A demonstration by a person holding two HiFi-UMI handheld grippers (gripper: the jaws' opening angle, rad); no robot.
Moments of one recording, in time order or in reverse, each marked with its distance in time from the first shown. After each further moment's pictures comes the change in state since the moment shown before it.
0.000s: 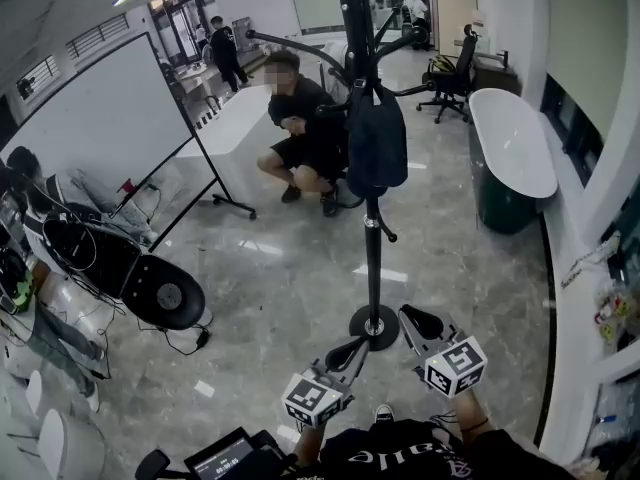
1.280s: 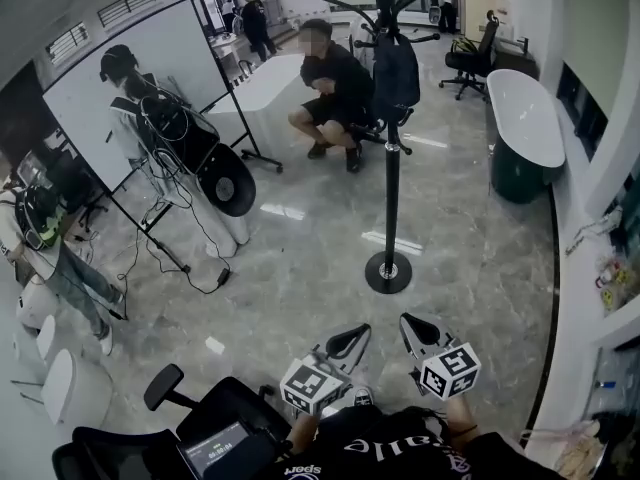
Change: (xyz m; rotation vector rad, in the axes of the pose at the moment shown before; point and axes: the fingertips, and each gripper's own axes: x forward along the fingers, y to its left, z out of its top) left arm -0.221 -0.188 -0.030 0.035 0.049 0.047; right arm -0.195 0.225 -0.094 0.152 0.087 0.035
